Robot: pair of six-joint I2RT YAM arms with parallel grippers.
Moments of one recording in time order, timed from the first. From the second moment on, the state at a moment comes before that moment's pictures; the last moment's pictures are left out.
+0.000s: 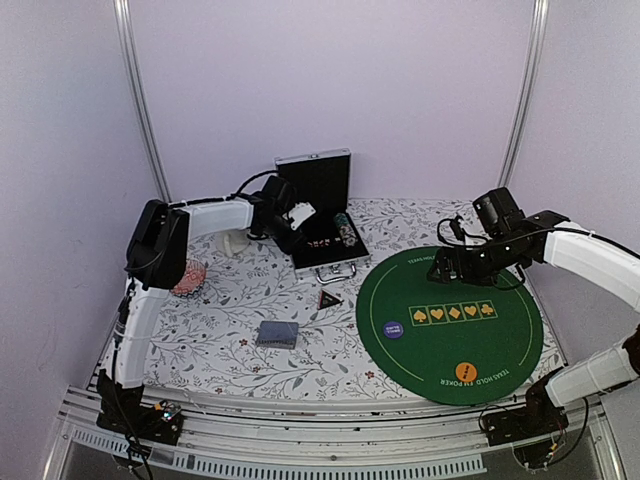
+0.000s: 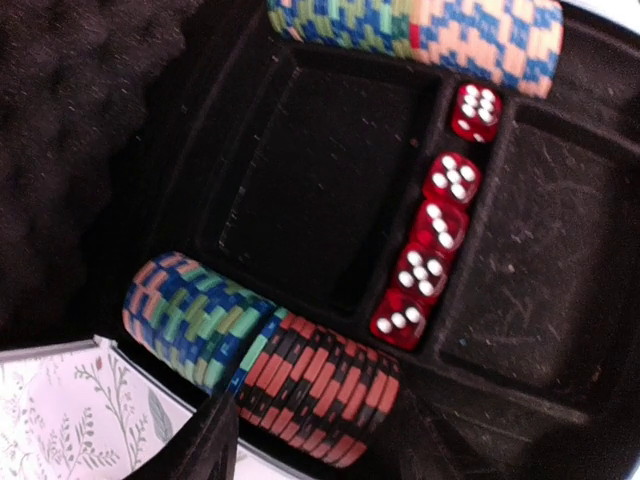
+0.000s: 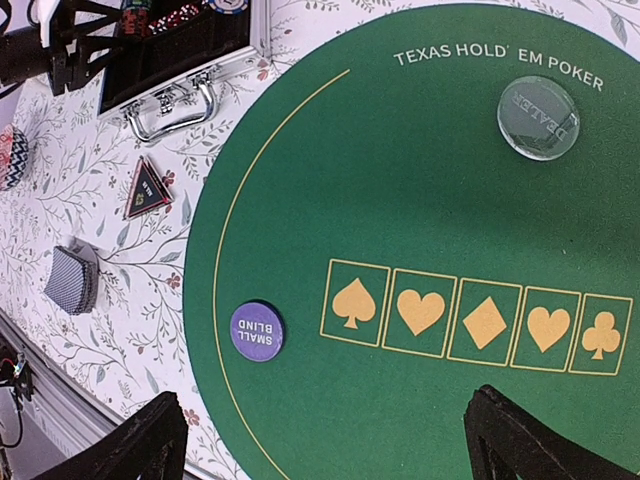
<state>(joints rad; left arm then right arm) -0.52 2.43 1.99 -0.45 0.00 0.47 0.43 1.30 1.02 -0.72 -0.18 0.35</state>
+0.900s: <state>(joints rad) -0.52 2.40 1.95 -0.39 -0.01 0.49 0.43 1.29 0.99 -0.72 -0.20 0.36</state>
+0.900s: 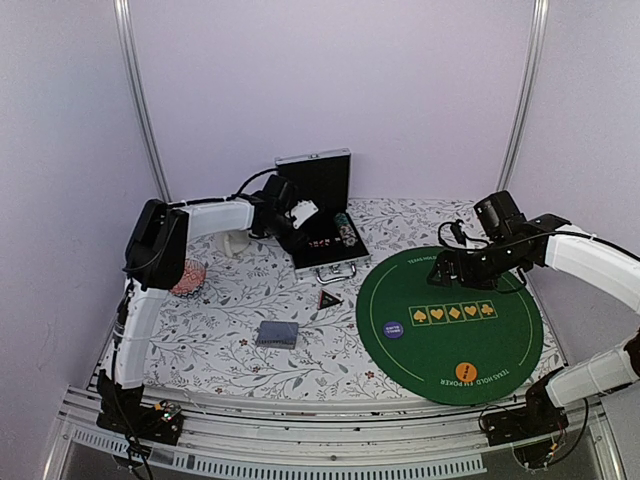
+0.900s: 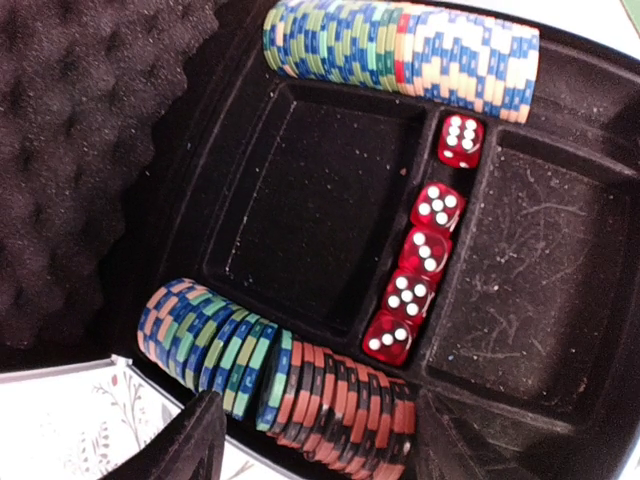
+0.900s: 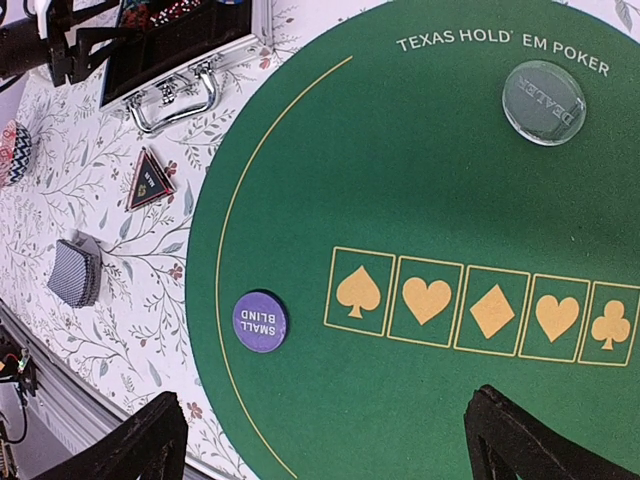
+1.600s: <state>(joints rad) -0.50 2.41 1.93 -0.43 0.03 0.50 0.43 1.28 0.99 -0.71 -0.22 0.36</state>
